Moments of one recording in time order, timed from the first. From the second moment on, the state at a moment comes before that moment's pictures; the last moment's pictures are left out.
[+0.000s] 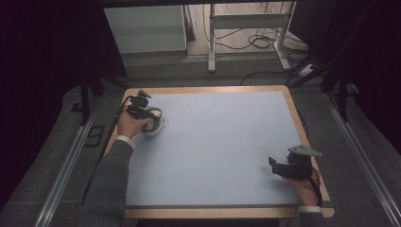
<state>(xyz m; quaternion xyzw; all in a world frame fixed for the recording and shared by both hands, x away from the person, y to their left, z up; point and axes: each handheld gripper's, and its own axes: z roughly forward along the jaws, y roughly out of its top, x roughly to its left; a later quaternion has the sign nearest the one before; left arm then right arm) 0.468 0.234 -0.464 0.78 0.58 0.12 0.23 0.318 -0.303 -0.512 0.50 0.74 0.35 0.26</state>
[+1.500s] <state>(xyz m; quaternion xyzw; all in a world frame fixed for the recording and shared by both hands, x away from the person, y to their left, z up) 0.320 0.218 -0.516 0.80 0.46 0.08 0.38 0.316 -0.302 -0.509 0.50 0.74 0.36 0.27</state>
